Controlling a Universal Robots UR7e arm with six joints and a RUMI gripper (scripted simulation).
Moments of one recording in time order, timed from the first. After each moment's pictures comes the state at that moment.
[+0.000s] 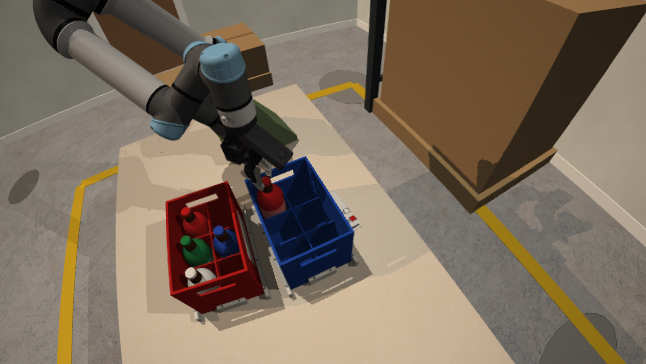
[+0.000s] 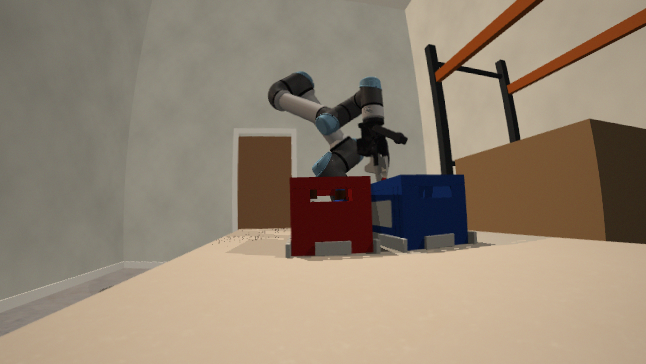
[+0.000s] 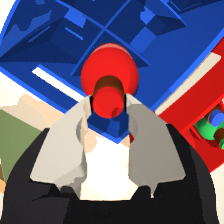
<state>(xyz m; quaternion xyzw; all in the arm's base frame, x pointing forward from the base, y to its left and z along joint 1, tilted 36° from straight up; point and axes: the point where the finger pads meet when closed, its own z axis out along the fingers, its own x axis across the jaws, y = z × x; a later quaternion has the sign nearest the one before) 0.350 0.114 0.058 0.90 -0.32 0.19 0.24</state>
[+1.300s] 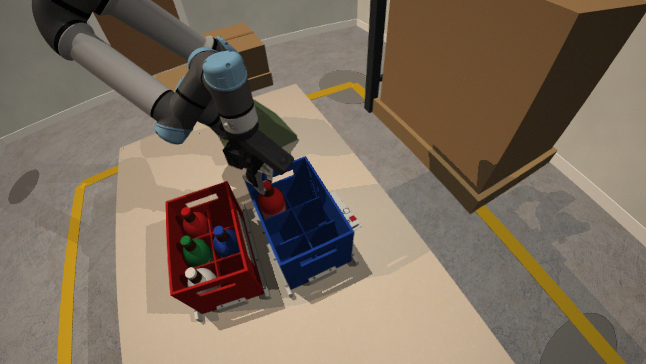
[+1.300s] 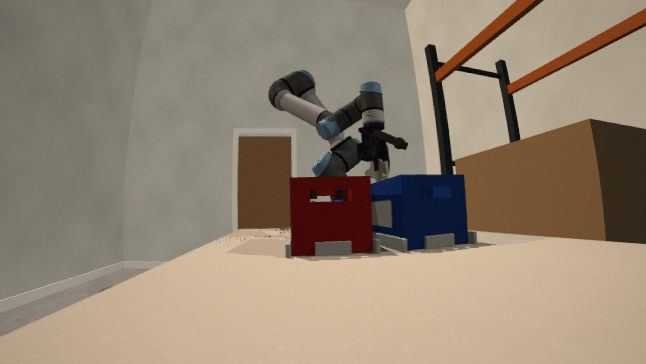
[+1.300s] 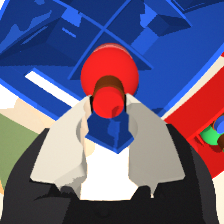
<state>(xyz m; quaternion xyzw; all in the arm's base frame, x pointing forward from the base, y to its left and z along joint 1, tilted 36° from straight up) 0.353 0.105 0.044 0.90 -0.32 0.19 0.24</state>
